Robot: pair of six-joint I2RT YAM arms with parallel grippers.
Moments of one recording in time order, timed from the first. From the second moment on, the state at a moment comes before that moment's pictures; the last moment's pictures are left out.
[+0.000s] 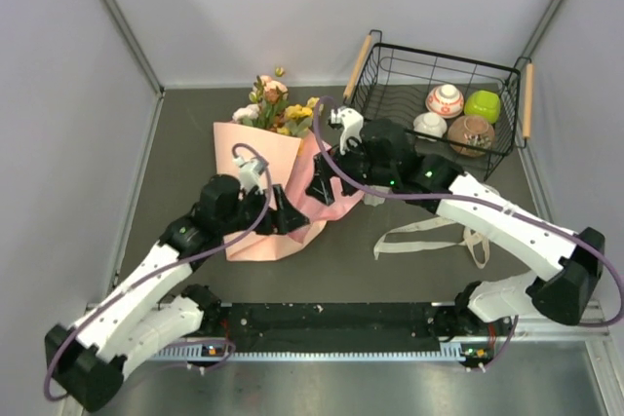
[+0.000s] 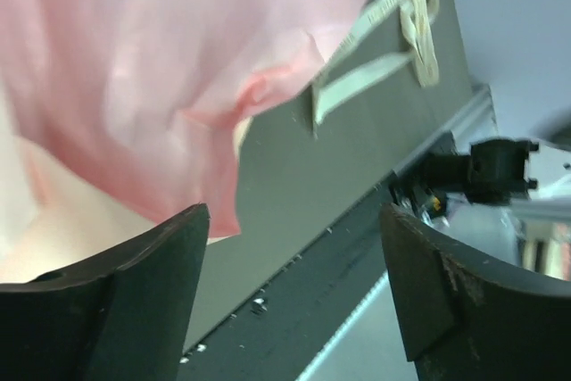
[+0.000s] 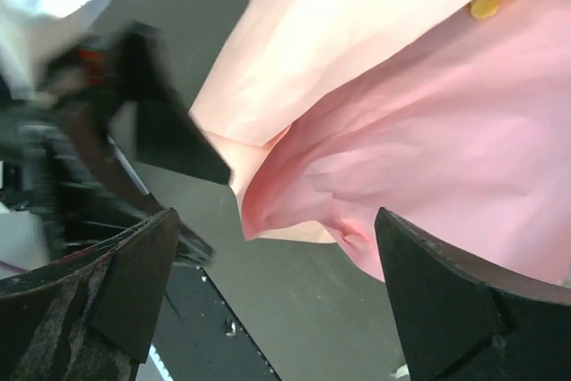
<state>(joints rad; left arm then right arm) -0.57 0.87 0.67 -0.34 0.39 -0.66 0.88 1.32 1.30 -0.48 -0.14 0.30</state>
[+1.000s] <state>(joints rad) -0.48 1.51 1.17 -0.63 -0.11 -0.45 0.99 1.69 0.93 -0.08 -0.12 0.40</state>
